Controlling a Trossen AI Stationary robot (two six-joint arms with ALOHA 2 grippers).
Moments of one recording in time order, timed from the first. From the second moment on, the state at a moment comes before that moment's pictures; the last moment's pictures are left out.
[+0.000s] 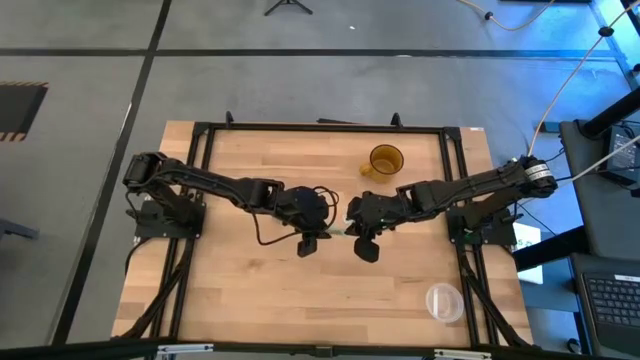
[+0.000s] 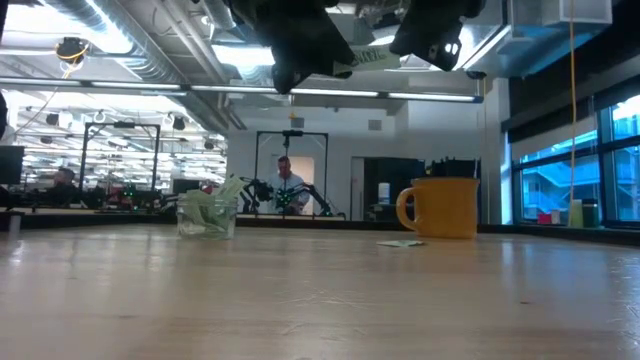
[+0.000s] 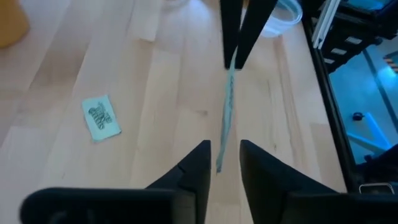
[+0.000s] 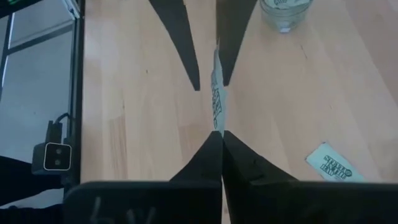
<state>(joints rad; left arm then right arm) -0.10 1.62 1.20 -0.26 0.10 -0.31 0.21 1.48 1.20 -0.55 0.03 0.46</state>
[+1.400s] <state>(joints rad) -0.07 1.42 1.19 -1.06 -0.18 -0.28 0.21 1.45 1.20 -0.75 0.01 0.41</state>
